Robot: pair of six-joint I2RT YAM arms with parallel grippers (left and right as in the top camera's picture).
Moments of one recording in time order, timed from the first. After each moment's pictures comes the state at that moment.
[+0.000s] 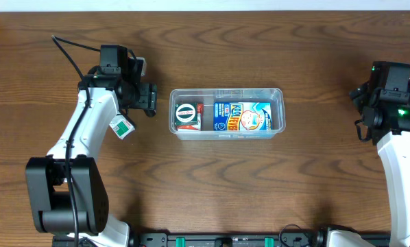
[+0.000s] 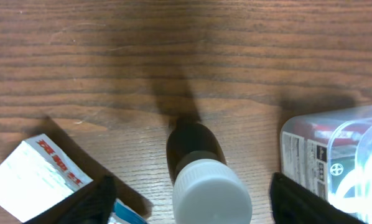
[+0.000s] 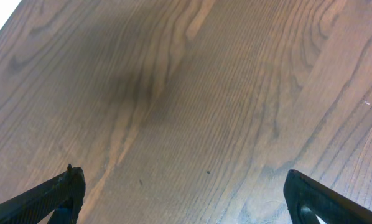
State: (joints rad) left arm -0.02 1.73 1.24 -0.68 0.13 0.04; right arm -0.13 1.33 1.16 -0.87 0.43 0.89
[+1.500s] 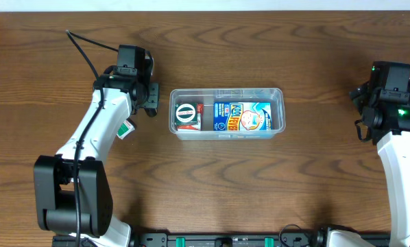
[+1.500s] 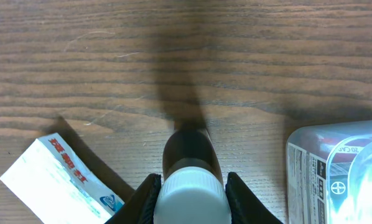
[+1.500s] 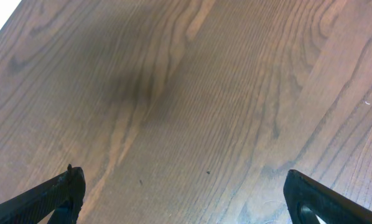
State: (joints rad) left arm -0.12 1.73 1.24 -0.67 -0.03 -0.04; right arm -0.13 1.33 1.16 -0.87 0.43 0.89
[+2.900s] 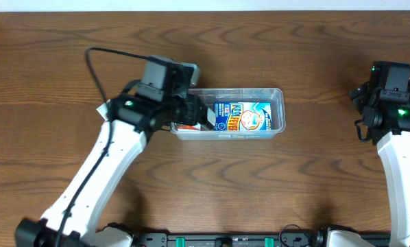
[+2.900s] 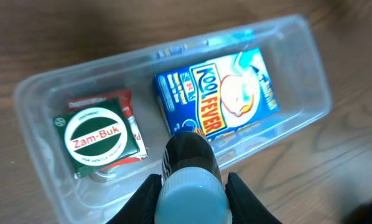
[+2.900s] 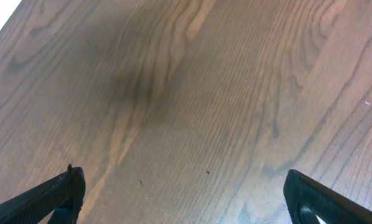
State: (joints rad) left arm -0.40 1.45 1.23 -0.78 0.29 -0.22; right arm -0.13 1.33 1.16 -0.87 0.43 0.89
